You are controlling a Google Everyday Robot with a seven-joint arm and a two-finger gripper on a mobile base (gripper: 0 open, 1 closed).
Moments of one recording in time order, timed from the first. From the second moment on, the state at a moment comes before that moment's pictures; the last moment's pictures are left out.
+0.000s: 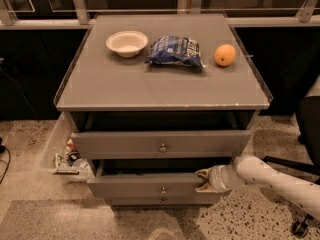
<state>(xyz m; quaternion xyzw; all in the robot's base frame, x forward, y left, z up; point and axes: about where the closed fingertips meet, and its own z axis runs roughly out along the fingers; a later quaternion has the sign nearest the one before) 0.544 -0.198 0.392 -0.70 0.63 0.08 0.31</state>
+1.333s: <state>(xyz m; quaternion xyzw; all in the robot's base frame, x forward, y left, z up) 0.536 -0.193 0.392 -0.70 0.63 0.10 0.31</state>
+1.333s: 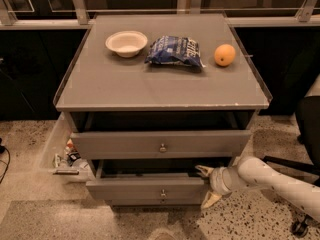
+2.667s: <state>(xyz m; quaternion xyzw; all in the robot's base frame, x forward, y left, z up) 0.469 -0.209 0.406 -0.72 0.61 0.10 0.31</state>
